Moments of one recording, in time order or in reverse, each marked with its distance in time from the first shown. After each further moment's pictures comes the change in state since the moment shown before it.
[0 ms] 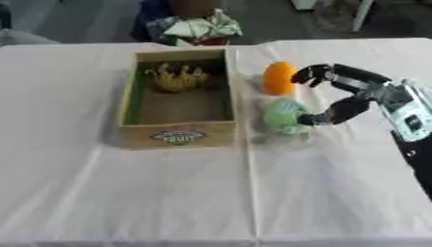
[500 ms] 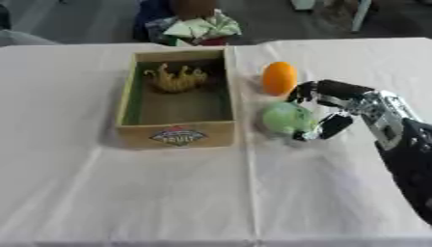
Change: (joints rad) left arm 0.008 -0.012 0.004 0.000 -0.001 0.008 0.000; right arm -0.018 0.043 0.006 0.058 0.270 -0.070 -0.162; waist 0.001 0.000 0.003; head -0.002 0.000
